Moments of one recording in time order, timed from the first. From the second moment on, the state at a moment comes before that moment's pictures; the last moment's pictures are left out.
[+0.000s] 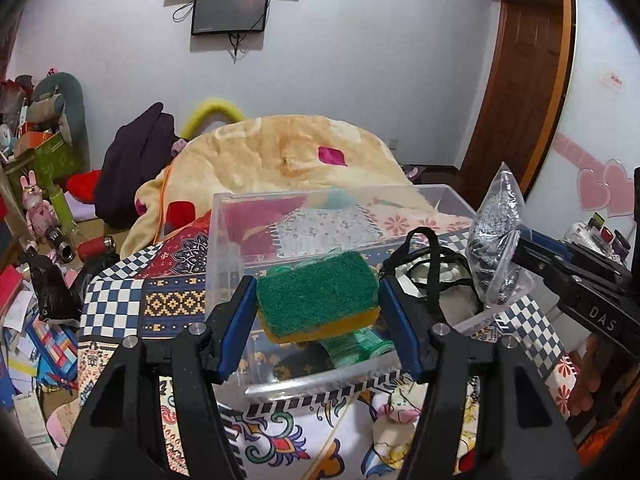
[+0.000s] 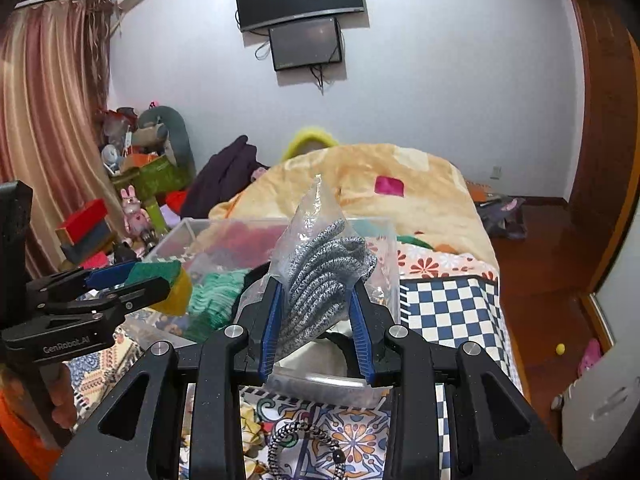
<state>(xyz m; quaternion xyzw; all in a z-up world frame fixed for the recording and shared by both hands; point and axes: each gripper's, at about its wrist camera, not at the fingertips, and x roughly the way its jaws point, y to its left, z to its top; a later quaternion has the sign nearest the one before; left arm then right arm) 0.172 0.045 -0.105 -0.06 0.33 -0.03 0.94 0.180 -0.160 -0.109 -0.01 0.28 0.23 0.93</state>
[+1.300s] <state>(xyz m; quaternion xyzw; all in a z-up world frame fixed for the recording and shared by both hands) 0.096 0.050 -0.070 -0.07 0.30 -0.05 0.95 0.130 -0.184 -0.094 -0.04 0.27 0.23 0.93</state>
